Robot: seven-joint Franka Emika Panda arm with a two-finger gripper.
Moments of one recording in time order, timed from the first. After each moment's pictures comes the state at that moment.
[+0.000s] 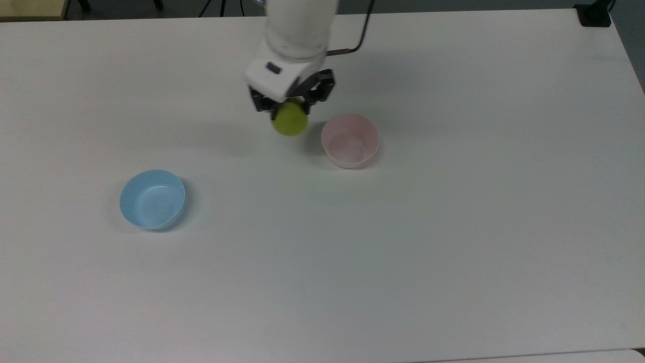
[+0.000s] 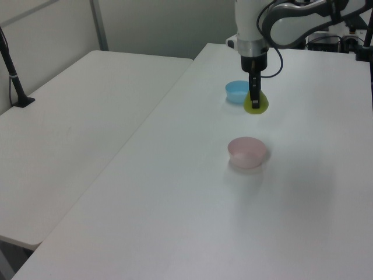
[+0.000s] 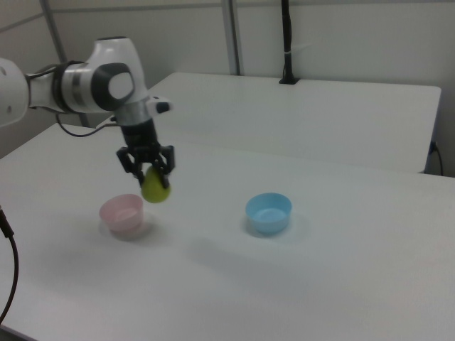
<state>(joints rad) 0.07 0.22 0.05 -1.73 -0.11 1.88 -0.11</state>
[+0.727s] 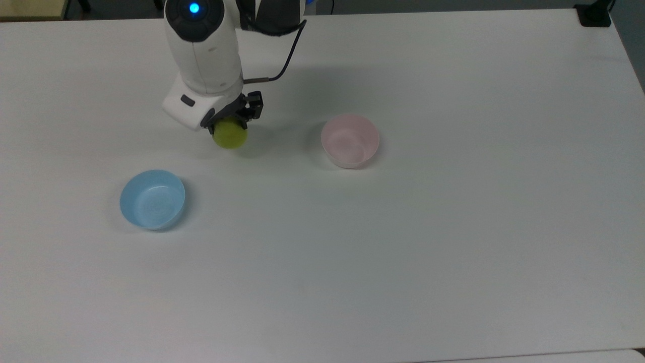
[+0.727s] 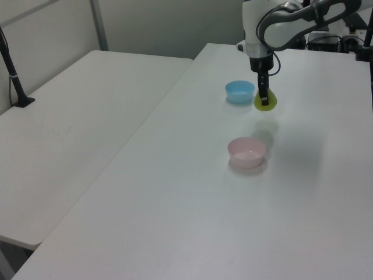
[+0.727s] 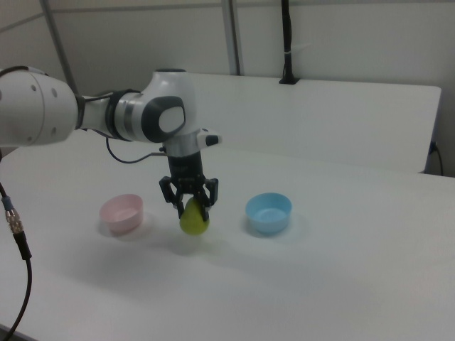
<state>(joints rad) -0.11 0.32 0.04 -1.75 -0.11 1.93 -0.26</state>
